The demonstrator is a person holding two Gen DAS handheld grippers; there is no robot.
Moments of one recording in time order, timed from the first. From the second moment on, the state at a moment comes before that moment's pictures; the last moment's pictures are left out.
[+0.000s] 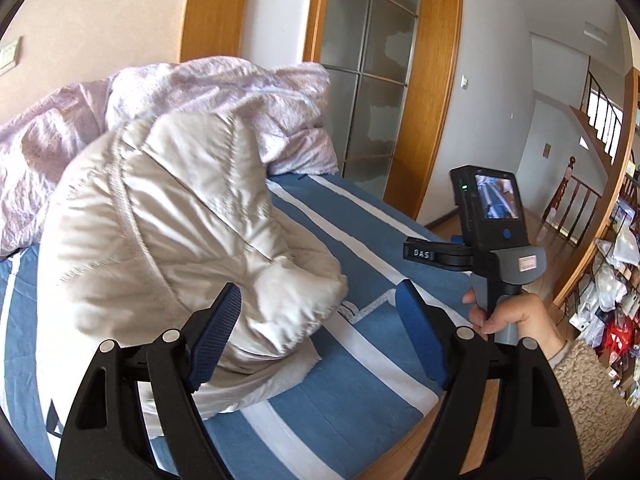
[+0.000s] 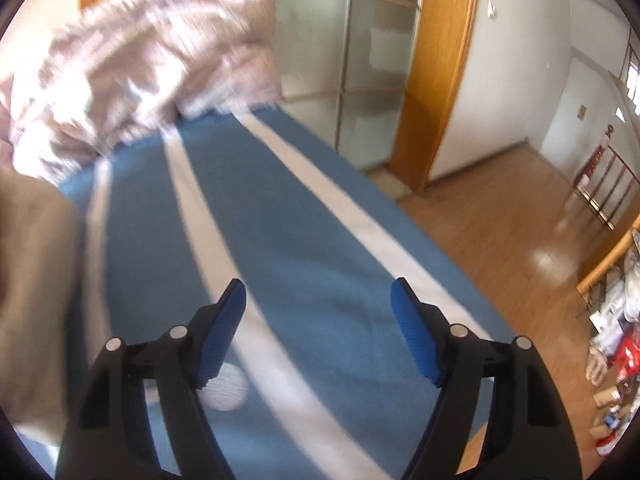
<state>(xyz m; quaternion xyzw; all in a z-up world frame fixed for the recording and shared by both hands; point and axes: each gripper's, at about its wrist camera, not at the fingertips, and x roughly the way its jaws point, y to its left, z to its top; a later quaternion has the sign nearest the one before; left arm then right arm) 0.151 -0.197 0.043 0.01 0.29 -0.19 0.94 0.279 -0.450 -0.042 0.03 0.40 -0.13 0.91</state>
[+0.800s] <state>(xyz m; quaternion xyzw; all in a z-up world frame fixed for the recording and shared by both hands) 0.193 -0.040 0.076 -0.04 0.27 0.01 0.96 0.236 -0.204 0.109 -0.09 0.27 0.17 0.94</state>
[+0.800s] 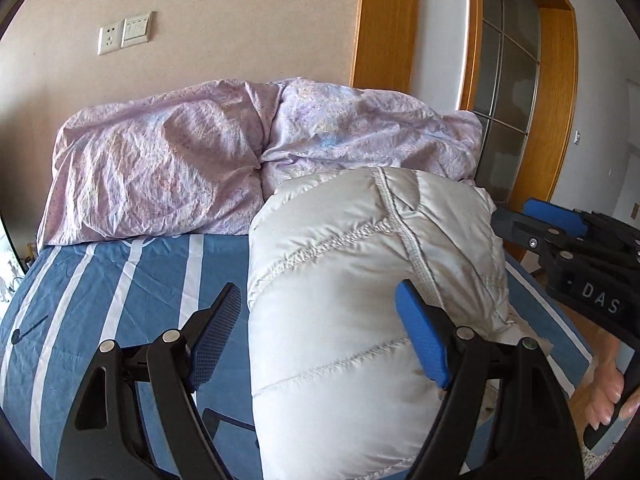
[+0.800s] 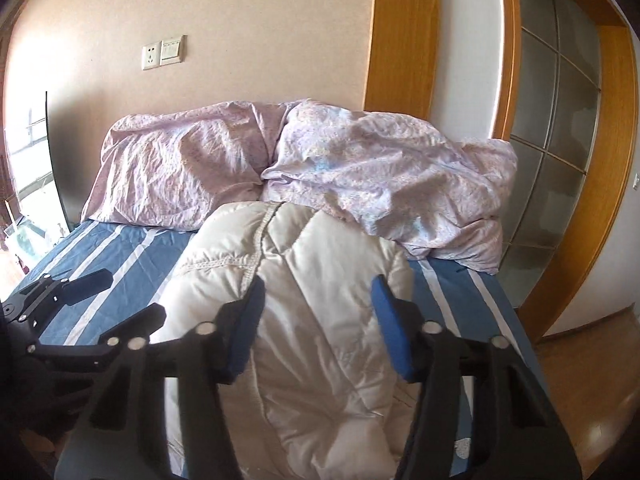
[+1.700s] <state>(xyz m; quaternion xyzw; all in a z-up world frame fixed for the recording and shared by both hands) 0.266 -0.020 0.040 -0.05 0.32 0.00 0.95 0.301 -0.204 0.041 -0.08 0.33 0.15 0.93</state>
